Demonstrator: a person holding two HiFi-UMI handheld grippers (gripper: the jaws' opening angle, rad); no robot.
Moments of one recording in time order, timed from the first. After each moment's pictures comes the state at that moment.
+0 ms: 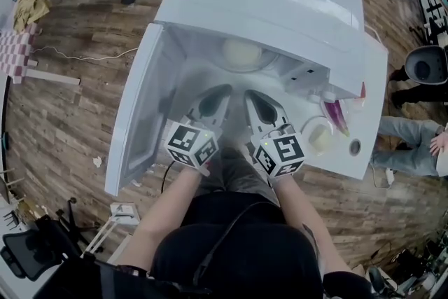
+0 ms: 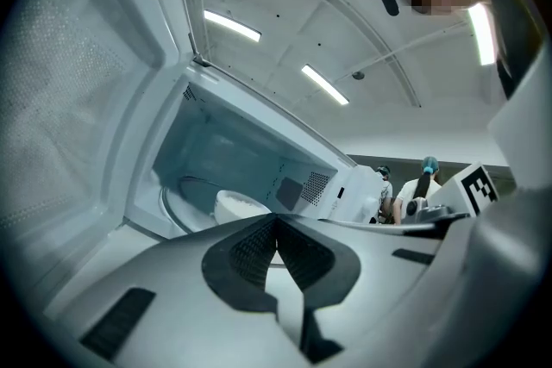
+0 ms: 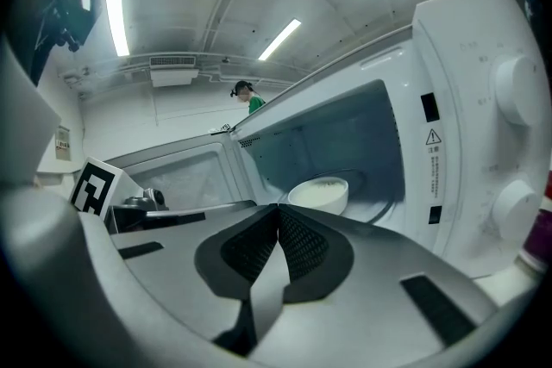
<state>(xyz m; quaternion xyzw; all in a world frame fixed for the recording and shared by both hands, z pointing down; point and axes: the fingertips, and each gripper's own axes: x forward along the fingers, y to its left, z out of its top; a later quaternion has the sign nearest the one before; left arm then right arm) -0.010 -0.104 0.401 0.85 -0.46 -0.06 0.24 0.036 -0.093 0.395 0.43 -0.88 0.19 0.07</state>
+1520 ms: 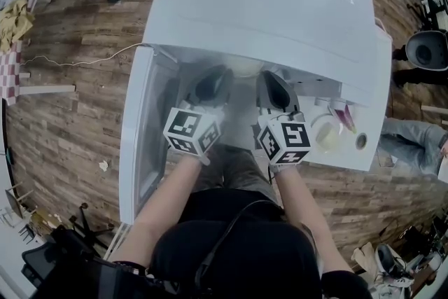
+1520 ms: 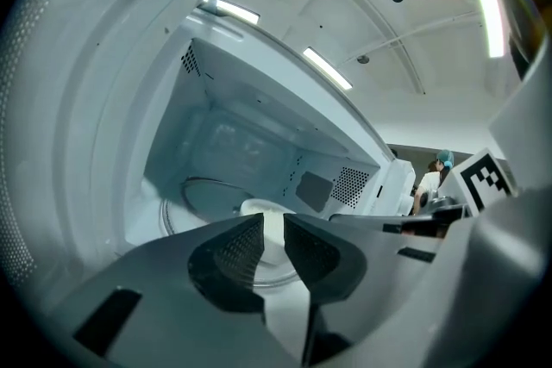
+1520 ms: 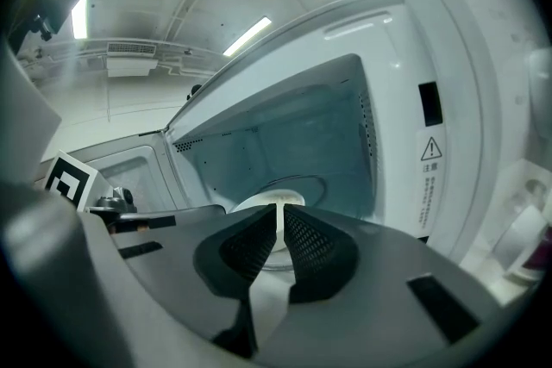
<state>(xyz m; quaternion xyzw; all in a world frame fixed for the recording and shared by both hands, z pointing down) -0.019 -0.175 0.414 0.86 -0.45 -0.01 0.25 0.062 -0.165 0.407 0.55 -0.81 0.21 0.09</state>
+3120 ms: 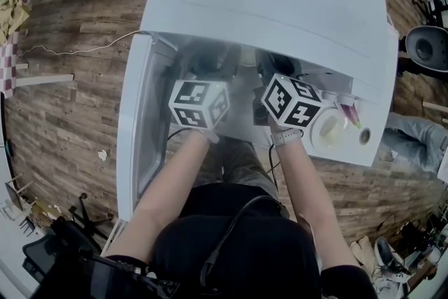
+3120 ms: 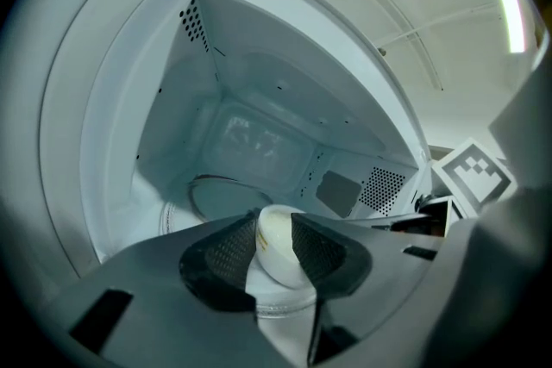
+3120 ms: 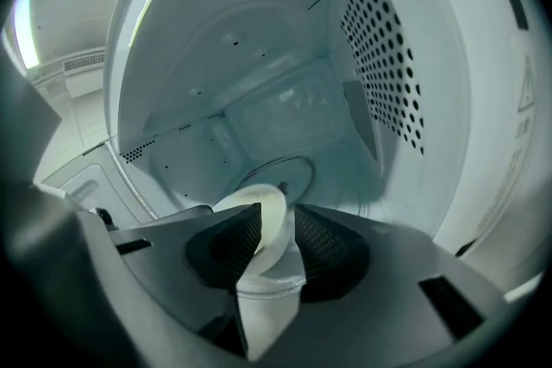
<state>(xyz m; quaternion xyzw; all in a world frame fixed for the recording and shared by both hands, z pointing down) -0.017 -0.215 0.432 0.83 -0.48 0.01 0.28 0.070 -0.215 0.442 0.57 -0.75 0.32 0.09</state>
